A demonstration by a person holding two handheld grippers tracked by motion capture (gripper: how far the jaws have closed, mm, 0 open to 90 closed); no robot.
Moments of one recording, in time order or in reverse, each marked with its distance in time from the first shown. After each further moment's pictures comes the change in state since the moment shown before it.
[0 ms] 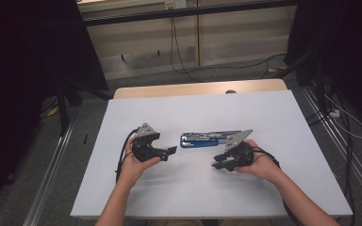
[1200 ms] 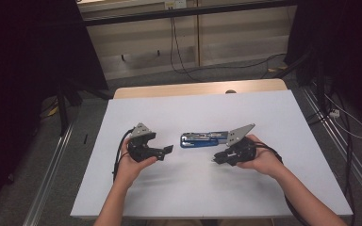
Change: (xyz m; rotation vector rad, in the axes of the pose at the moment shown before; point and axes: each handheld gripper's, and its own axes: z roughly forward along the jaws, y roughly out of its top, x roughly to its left) left arm 0.003 -0.002 -0.009 -0.010 0.016 -0.027; right arm -0.003 0.014 -0.017 -0.010 0.020 -0.038
